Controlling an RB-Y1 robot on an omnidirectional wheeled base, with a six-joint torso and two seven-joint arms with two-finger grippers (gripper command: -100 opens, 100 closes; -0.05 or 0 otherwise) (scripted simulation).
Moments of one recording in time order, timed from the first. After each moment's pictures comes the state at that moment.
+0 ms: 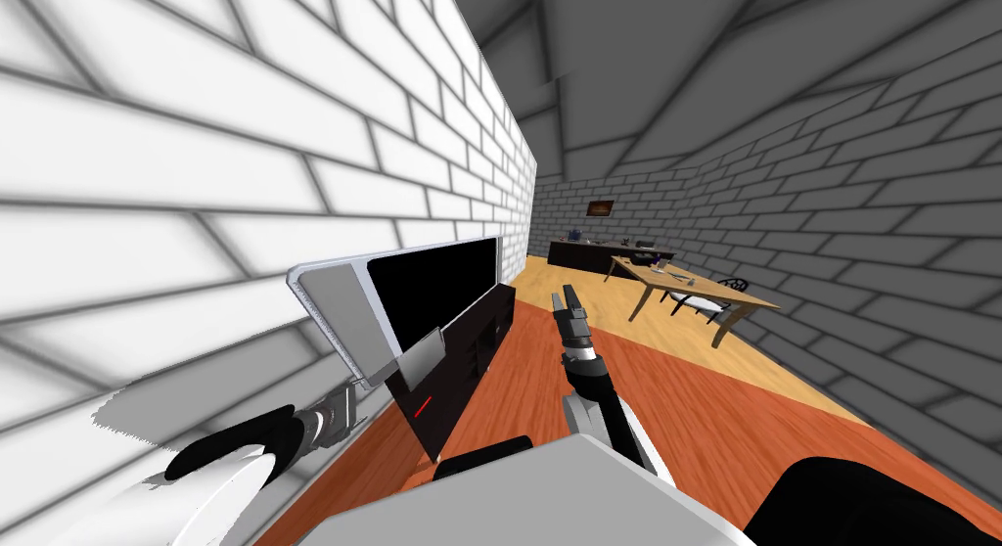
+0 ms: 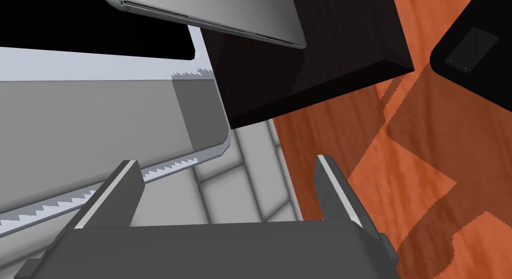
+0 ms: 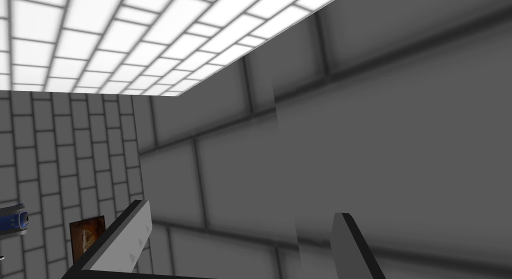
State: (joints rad) left arm 0.42 0.70 0.13 -2.02 0.67 0.91 0.51; right arm 0.53 0.01 0.05 -2.32 0.11 -0.48 0.06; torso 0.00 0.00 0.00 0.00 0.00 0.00
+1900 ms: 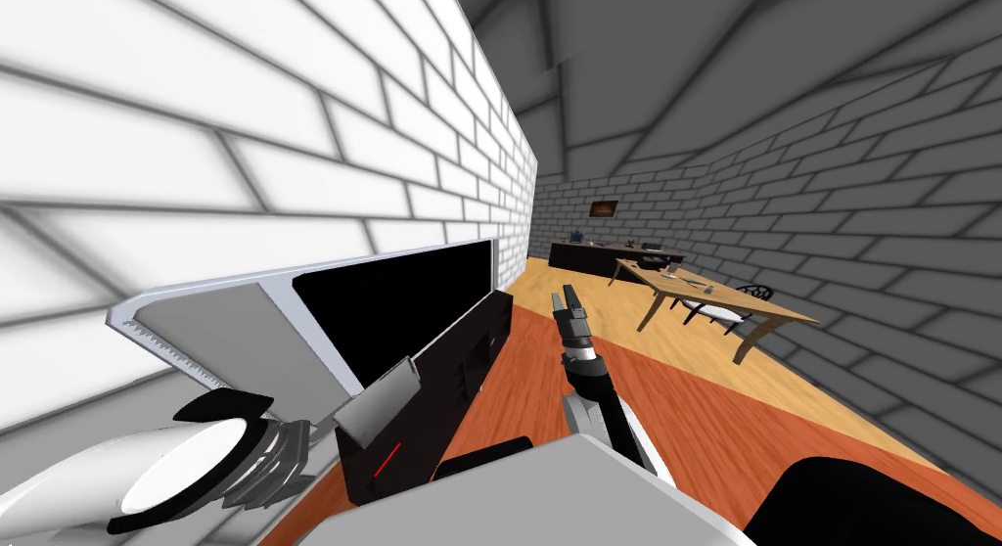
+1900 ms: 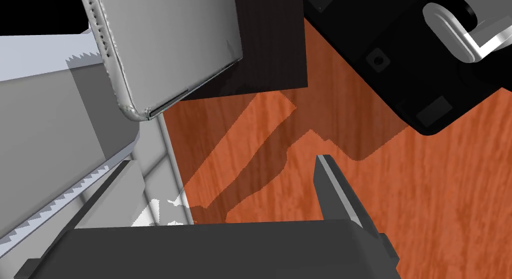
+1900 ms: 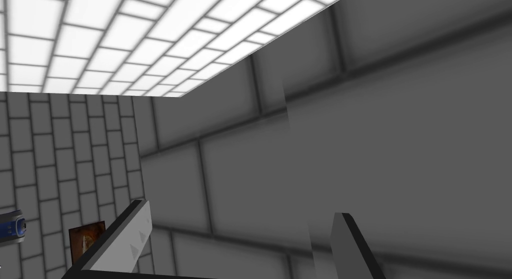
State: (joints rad) left arm 0.34 0.92 0.19 -1.93 0.95 1.42 0.80; right arm 0.53 0.01 0.05 -2.32 0.11 -0.48 0.06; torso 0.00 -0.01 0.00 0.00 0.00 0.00
